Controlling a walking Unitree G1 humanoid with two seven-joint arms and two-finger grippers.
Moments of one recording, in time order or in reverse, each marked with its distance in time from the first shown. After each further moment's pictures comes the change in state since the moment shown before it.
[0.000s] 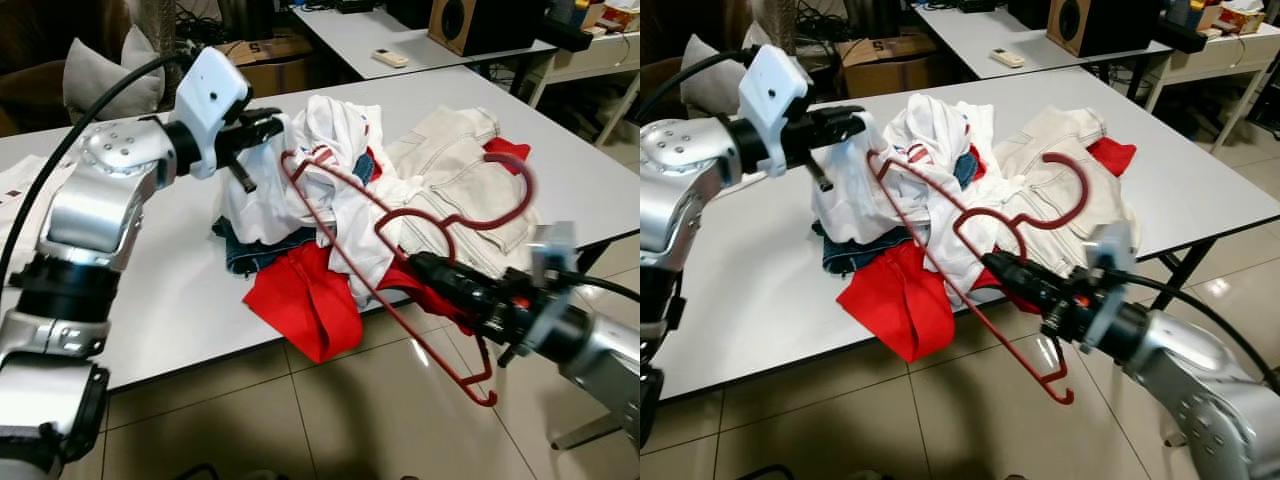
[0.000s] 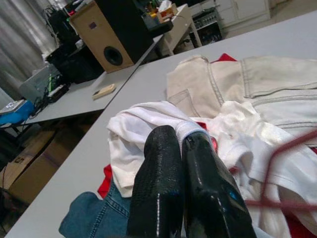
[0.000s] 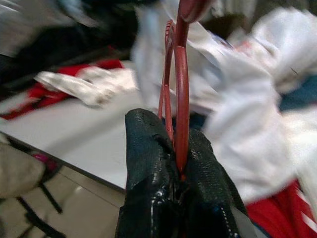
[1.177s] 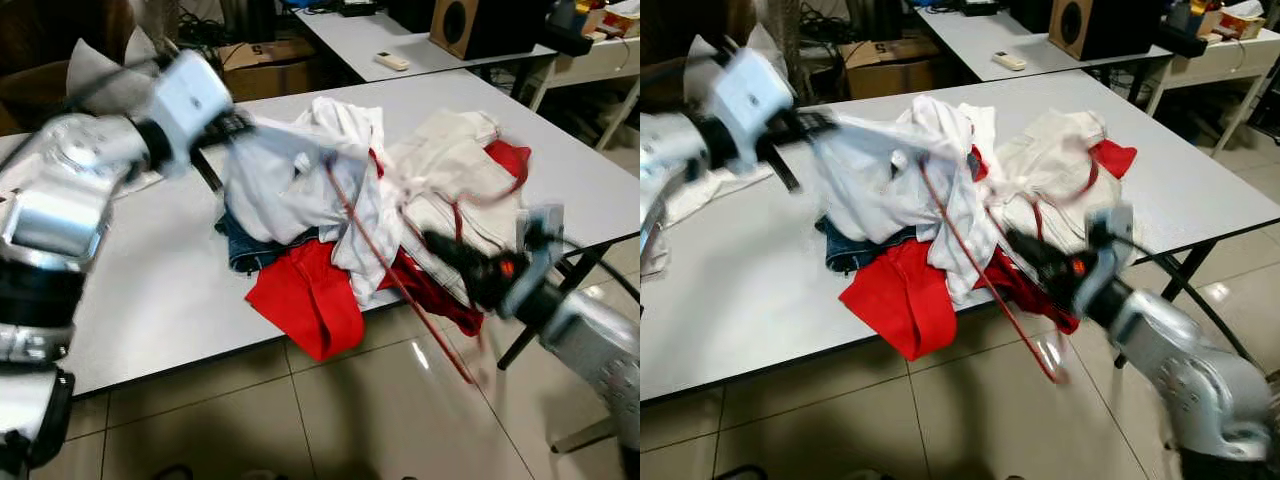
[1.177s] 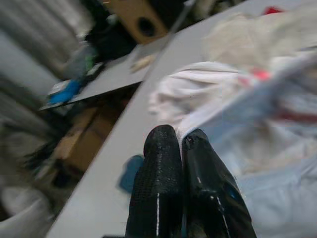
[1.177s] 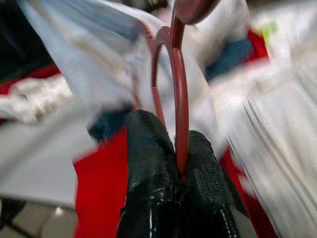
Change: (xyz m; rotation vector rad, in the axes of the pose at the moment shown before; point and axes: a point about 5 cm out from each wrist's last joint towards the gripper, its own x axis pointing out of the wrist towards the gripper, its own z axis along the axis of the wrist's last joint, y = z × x) left arm -0.025 0.026 -0.002 0.136 0.141 0.149; right arm 0.008 -0.031 -0.010 0.163 0.045 -0.262
